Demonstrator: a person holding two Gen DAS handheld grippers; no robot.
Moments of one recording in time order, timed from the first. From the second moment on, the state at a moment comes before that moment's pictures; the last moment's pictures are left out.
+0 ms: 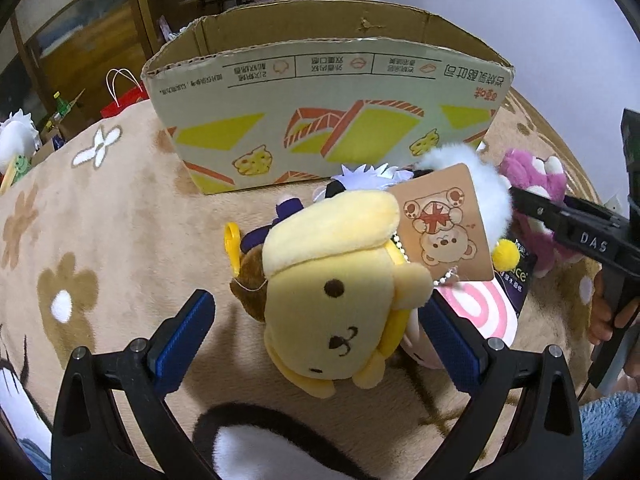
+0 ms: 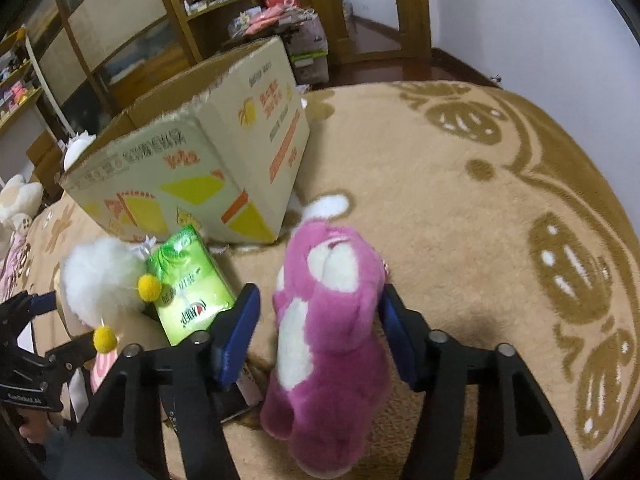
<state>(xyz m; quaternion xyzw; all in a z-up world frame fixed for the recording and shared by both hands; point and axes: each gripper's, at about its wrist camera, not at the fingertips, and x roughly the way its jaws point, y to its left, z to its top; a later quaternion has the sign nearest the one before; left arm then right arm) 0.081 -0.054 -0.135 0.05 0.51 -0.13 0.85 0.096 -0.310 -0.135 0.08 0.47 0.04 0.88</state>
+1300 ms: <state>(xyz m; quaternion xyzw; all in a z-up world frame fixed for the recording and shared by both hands) 0.046 -0.008 -0.043 0.02 0.36 -0.06 0.93 0.051 -0.292 -0.064 0.04 0.38 0.05 0.92</state>
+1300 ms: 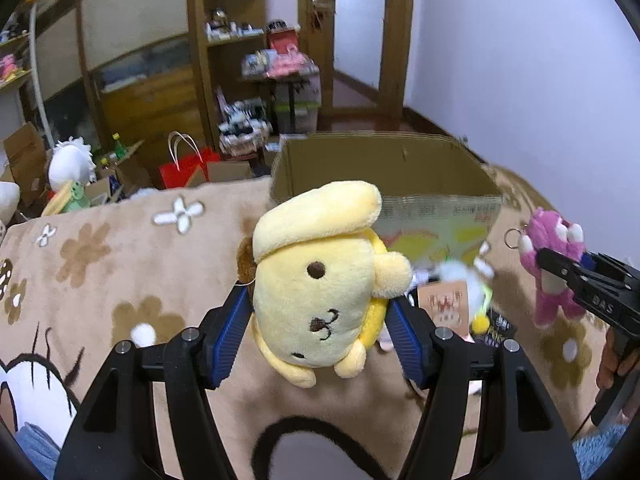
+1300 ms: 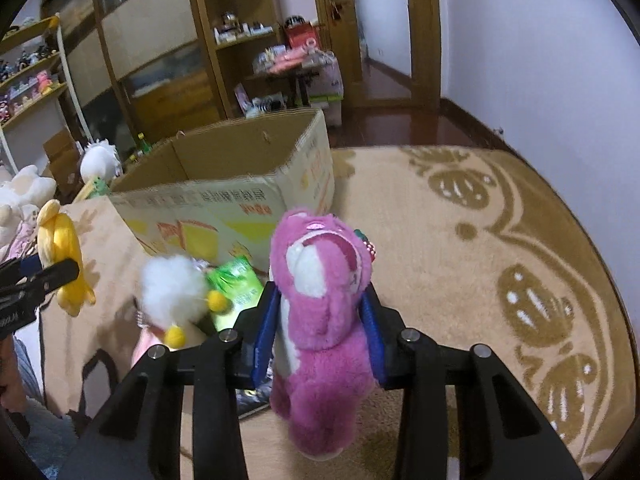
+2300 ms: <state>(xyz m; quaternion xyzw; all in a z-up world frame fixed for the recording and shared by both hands) 0.091 -0.027 0.043 0.07 0.22 -0.05 0.97 0.068 -0.235 0.069 -0.04 0.22 0.10 0.97</state>
